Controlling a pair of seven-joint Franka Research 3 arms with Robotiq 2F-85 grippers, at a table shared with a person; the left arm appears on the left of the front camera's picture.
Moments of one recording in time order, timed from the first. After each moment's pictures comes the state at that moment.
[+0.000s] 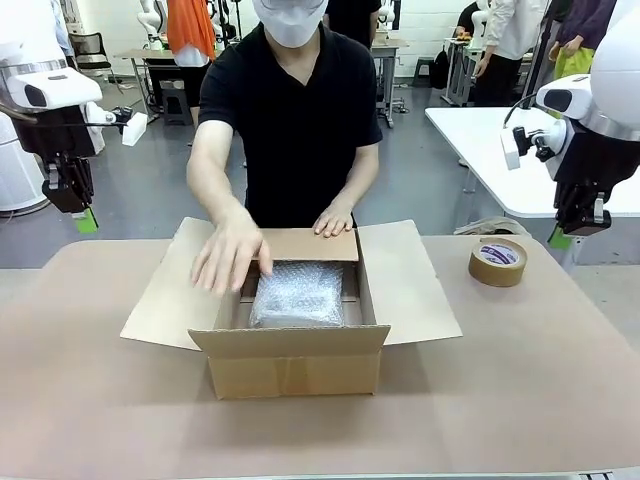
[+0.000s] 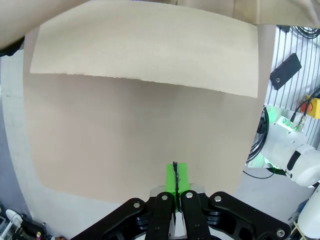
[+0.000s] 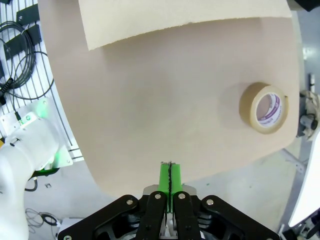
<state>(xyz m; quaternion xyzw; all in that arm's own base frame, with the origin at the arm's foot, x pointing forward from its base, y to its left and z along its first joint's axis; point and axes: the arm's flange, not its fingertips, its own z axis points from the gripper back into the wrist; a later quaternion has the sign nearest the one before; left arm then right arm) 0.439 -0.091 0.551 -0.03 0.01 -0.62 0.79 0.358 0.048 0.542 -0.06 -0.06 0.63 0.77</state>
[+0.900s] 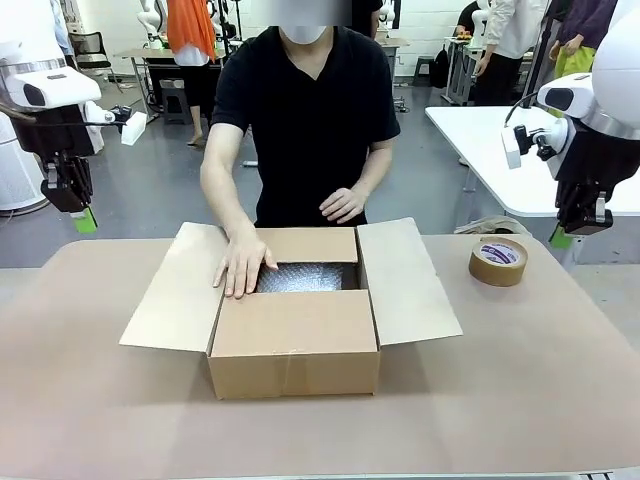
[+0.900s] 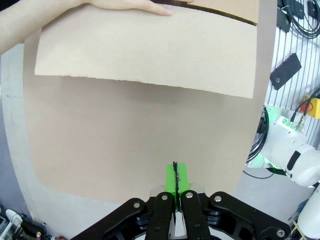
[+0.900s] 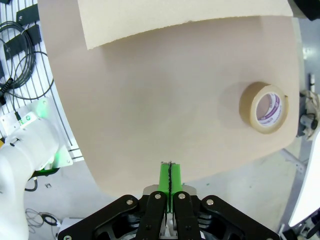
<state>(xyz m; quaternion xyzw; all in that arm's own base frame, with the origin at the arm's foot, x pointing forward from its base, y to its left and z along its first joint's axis) 0.440 -0.091 0.551 -0.03 0.01 -0.62 0.79 0.358 0.048 0.542 -0.06 -0.06 0.63 0.78</state>
